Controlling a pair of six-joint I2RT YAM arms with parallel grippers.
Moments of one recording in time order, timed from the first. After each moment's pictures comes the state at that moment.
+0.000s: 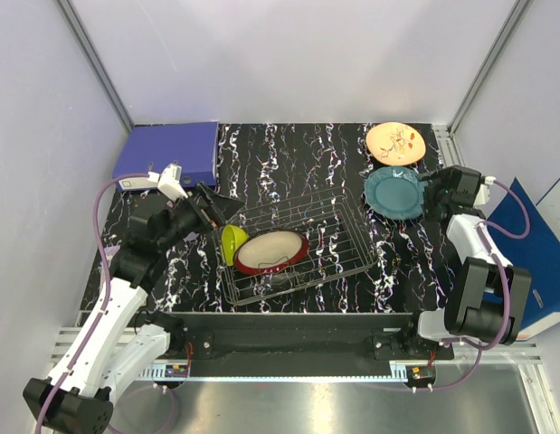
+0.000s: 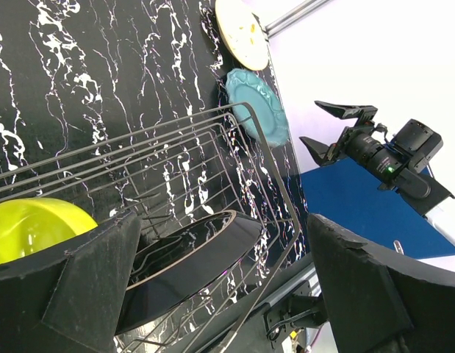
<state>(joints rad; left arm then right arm) -0.31 0.76 0.76 -0.25 0.32 -0.81 -0.25 1.38 0.84 -0.08 -0.02 1.12</state>
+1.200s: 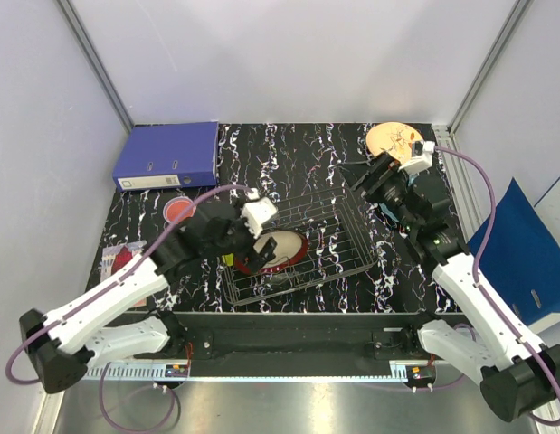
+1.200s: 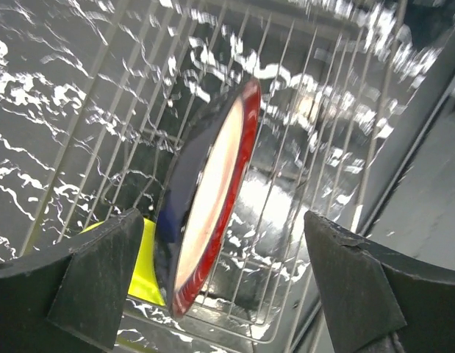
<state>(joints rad) -0.81 0.95 0.94 -0.53 0.14 0.07 0.38 0.95 0.87 0.08 -0.10 0.85</state>
